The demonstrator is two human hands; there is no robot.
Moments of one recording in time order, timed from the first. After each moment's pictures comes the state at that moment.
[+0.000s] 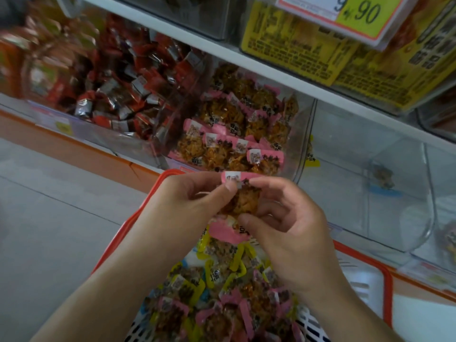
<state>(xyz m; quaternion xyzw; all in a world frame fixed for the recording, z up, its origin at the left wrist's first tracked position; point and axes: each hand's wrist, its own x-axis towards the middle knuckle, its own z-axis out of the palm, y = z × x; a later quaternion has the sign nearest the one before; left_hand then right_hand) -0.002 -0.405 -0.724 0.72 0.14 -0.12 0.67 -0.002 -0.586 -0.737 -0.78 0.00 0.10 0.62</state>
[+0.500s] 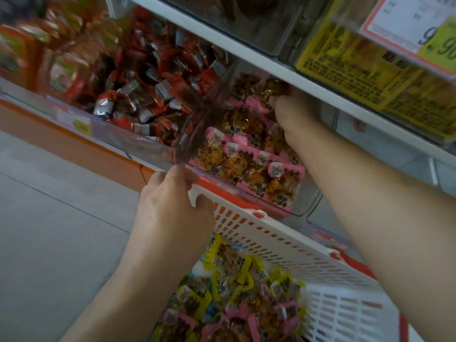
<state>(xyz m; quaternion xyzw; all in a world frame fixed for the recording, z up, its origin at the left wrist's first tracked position) 0.001 -0.368 -0.735 0.87 0.27 -0.05 0.41 0.236 -0.513 -0.751 -0.89 0.13 -0.01 0.43</state>
